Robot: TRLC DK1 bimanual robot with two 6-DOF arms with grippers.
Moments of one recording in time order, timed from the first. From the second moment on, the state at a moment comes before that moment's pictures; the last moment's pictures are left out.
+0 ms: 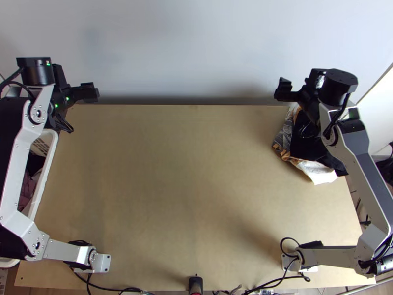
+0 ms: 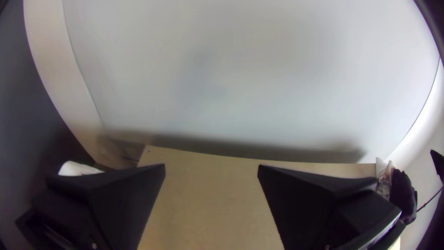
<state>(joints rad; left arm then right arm) -0.04 1.54 1.91 -0.91 -0.18 -0.13 0.22 1.44 1.56 -0.36 0.14 0.10</state>
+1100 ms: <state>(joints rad) 0.80 1.83 1.68 -0.77 -0.05 -0.09 0.35 1.48 1.46 -0.33 0.15 0.08</state>
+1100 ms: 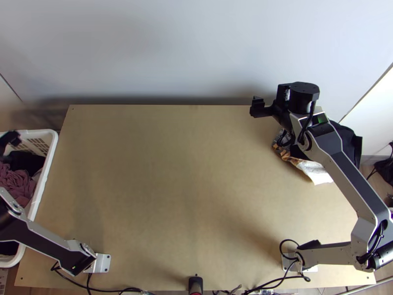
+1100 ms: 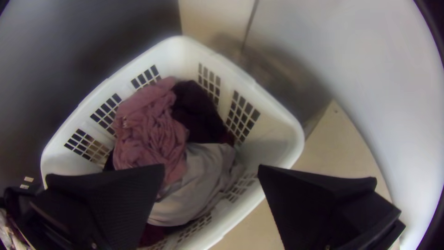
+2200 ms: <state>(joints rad) 1.10 2.30 1.69 -0.54 -0.05 0.02 0.38 1.46 1.44 -0.33 0.18 0.07</state>
